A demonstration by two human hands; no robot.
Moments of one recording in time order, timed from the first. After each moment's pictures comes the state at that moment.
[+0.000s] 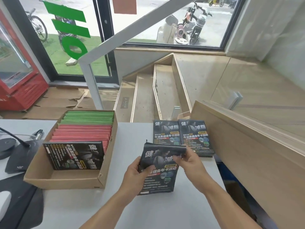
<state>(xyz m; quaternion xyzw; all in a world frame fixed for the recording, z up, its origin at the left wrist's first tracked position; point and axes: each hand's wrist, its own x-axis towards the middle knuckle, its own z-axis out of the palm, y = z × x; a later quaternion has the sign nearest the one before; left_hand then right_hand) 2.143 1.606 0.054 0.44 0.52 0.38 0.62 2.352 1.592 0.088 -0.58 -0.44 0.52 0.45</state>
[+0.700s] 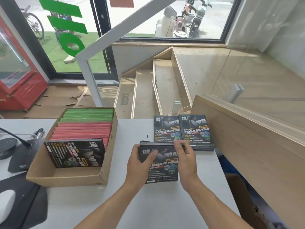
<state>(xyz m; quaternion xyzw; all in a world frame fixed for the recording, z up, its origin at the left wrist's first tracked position) 2.160 1.607 0.079 0.48 0.52 0.46 0.54 2.304 1.591 0.086 -0.58 -0.30 0.46 0.60</state>
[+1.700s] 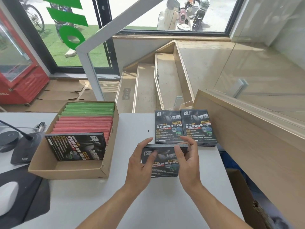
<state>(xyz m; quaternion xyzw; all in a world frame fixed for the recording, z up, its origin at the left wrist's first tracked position) 2.153 1.589 0.074 0.60 0.49 0.48 0.41 2.307 1.567 0.069 -0.57 -0.41 0.37 0.61</state>
